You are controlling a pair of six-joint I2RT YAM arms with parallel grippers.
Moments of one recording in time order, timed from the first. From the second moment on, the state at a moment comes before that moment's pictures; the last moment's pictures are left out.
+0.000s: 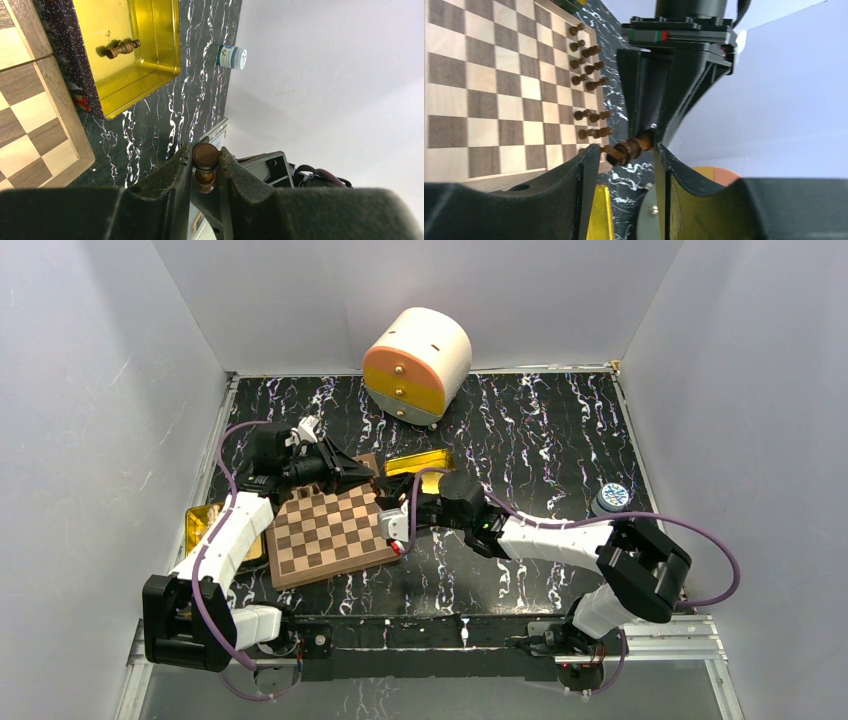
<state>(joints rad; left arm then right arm) -0.14 1.21 0.84 -0.25 0.79 -0.99 1.03 1.49 0.80 0.56 -0.34 -1.05</state>
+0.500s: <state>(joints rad) -0.14 1.19 0.82 -0.25 0.78 -1.02 1.04 1.50 0.76 0.68 -0.31 -1.10</state>
